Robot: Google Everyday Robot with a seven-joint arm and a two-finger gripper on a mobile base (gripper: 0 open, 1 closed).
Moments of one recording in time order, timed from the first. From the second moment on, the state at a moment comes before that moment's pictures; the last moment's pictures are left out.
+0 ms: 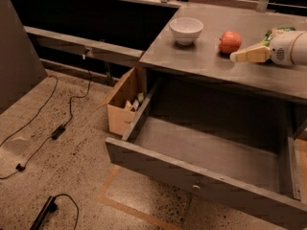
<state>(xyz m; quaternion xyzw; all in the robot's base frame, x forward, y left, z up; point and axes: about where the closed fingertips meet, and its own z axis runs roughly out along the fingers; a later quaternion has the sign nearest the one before) 0.731 -0.325 0.903 -0.26 0.78 0.09 0.56</state>
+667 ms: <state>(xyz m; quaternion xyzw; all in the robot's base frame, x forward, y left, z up) 0.774 -0.321 0.896 -0.27 0.77 0.09 0.57</state>
